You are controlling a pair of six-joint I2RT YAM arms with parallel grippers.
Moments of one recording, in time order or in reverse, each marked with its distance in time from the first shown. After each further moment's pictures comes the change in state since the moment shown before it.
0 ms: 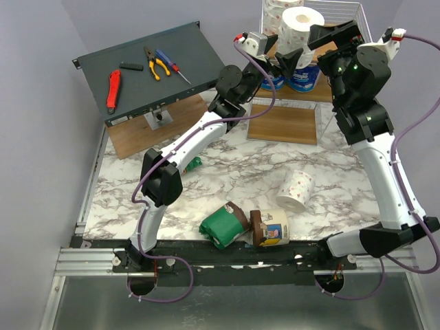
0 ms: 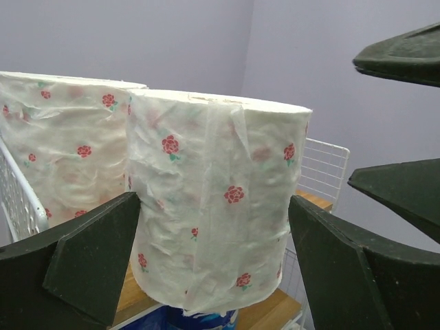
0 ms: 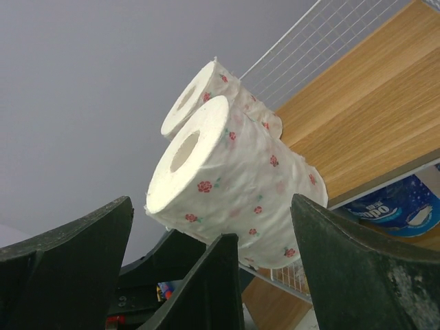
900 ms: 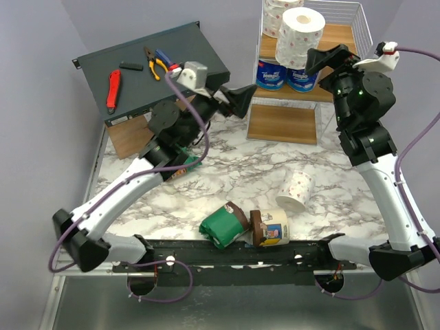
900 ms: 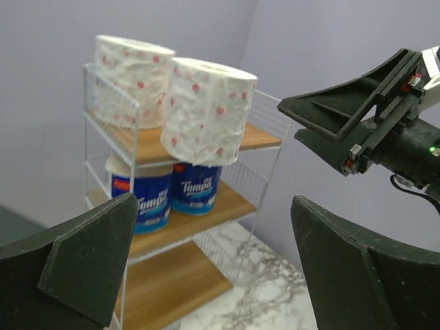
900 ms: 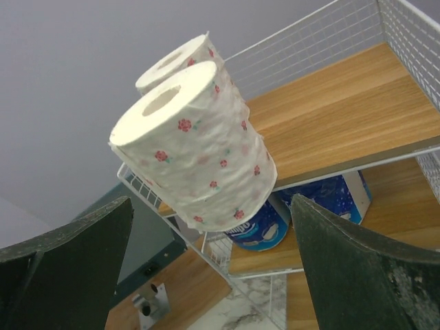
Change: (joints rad) left arm -0.040 -0.760 -0.727 -0.178 -0.065 -0.031; right arm 0.000 -0.191 -0.267 0.137 -0.068 -0.335
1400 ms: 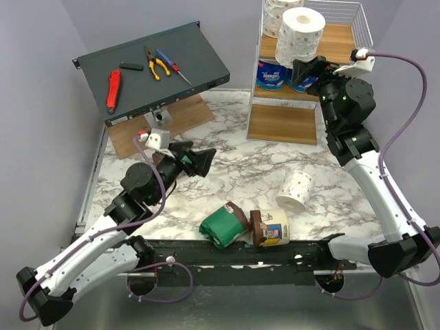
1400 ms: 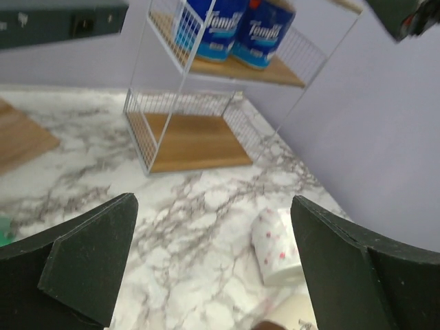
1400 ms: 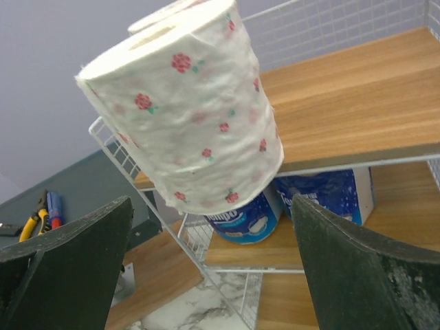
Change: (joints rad) left arm -0.006 -0.628 -0.658 -0.273 -0.175 -0.187; right arm 0.003 0.019 -0.173 0.167 -0.098 -0.137
